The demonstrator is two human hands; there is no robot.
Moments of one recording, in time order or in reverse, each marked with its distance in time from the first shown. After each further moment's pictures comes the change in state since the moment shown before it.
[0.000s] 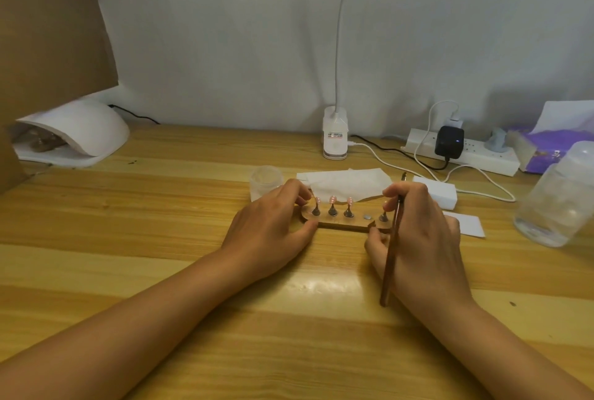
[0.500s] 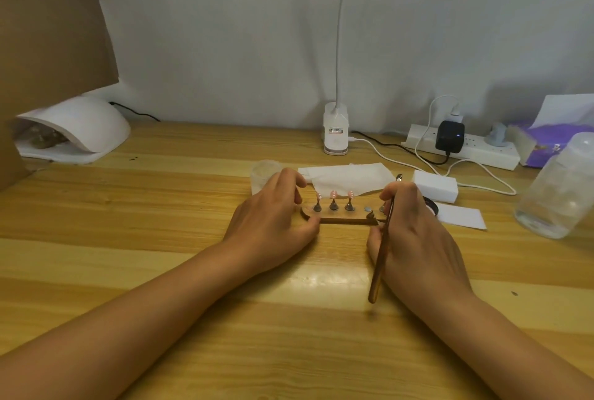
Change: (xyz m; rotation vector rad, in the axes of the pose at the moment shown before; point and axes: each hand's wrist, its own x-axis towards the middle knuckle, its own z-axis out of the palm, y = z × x) left_hand -0.001 0.003 -0.002 0.009 0.022 -0.016; right_hand -0.004 -0.006 0.001 -0.094 -0.103 0.010
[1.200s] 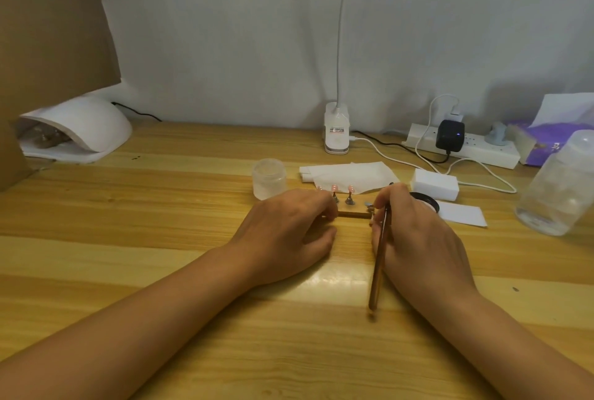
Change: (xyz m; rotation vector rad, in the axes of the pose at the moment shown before) left_hand -0.012 0.012 -0.008 0.070 -0.033 0.313; right_hand -0.001 0.000 -0.001 -0.061 0.023 -0.035
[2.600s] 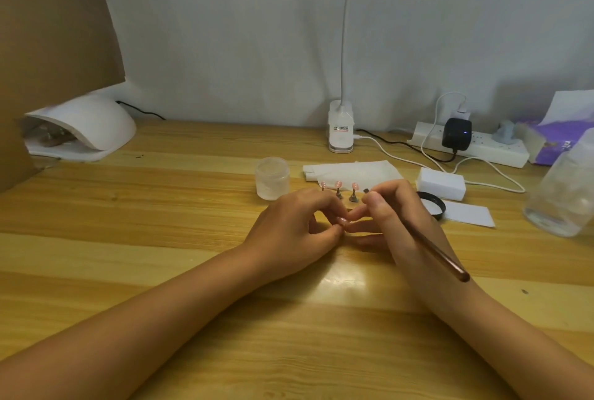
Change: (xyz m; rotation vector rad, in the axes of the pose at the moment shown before) left_hand 0.004 0.000 0.012 -0.432 0.047 -0.130; right_hand 0.007 -0.004 0.006 0.967 -0.132 0.075
